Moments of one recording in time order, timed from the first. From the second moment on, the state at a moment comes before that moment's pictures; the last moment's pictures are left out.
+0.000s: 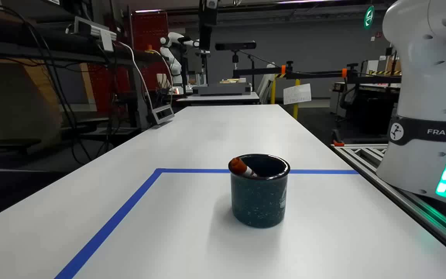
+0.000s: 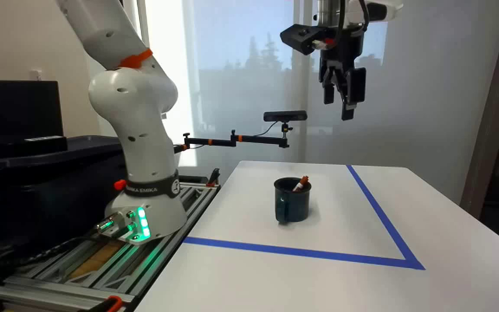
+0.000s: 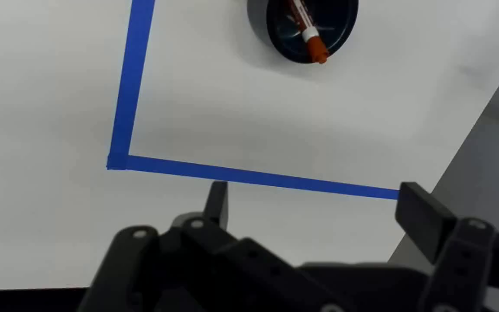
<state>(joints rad) 0.16 -0.43 -0.20 -2.47 0.26 2.12 -0.47</state>
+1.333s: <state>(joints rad) 0.21 -0.43 0.08 -2.79 0.13 2.52 -0.37</state>
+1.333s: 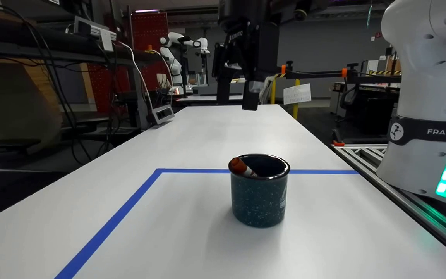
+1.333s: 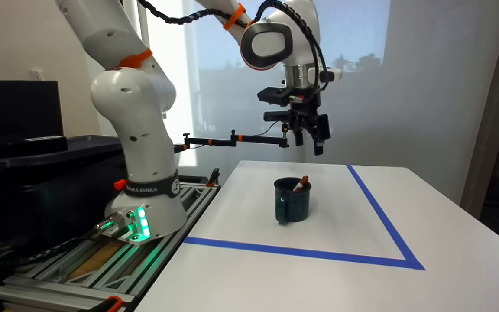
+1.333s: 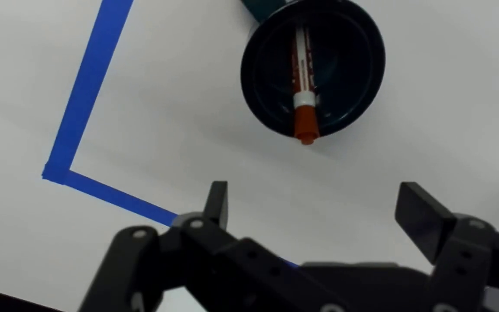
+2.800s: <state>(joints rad) 0.24 -0.18 0.09 -2.77 0.04 2.64 -0.44</state>
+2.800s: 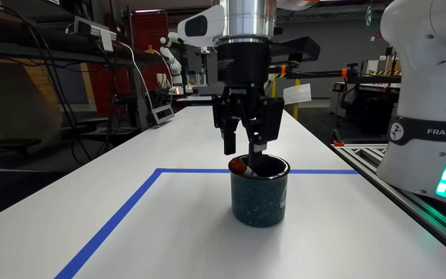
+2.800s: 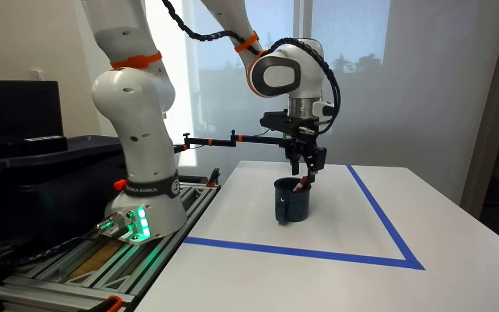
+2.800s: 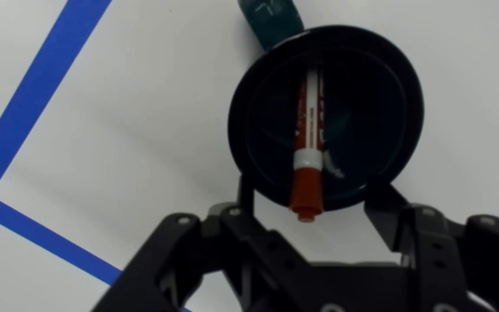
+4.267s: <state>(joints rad) 0.23 -0.14 0.10 -2.75 0.04 2.68 -0.43</state>
